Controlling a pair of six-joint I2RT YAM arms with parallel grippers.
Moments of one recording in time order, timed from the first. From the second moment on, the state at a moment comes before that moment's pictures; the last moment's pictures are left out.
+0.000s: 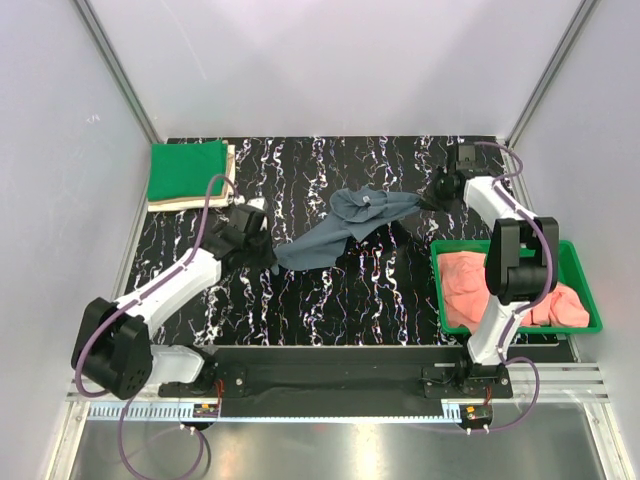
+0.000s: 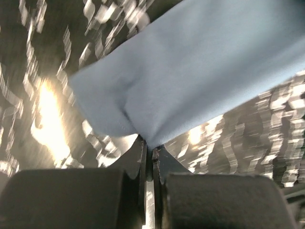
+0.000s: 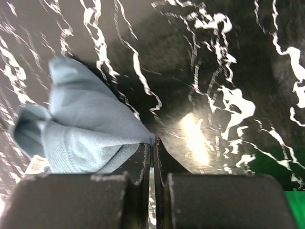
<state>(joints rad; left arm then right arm) -0.47 1.29 0.86 -0.45 0.00 -0.53 0.03 1.86 1.38 -0.46 -0.15 0.60</state>
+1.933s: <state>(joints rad) -0.48 1.17 0.64 -0.39 0.03 -0.64 0.55 1.59 1.09 -0.48 0.31 0.94</state>
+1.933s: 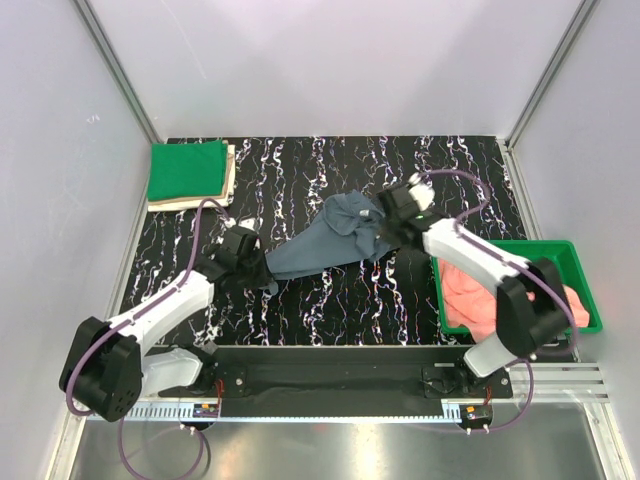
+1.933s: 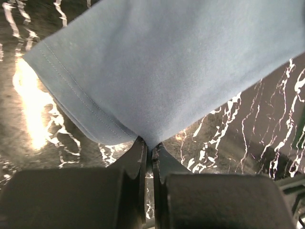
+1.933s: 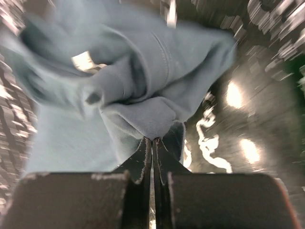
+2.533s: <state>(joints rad) -0.47 1.17 0.67 -0.47 -0.09 -0.63 0.10 1.67 1.37 -0.55 0.18 0.86</state>
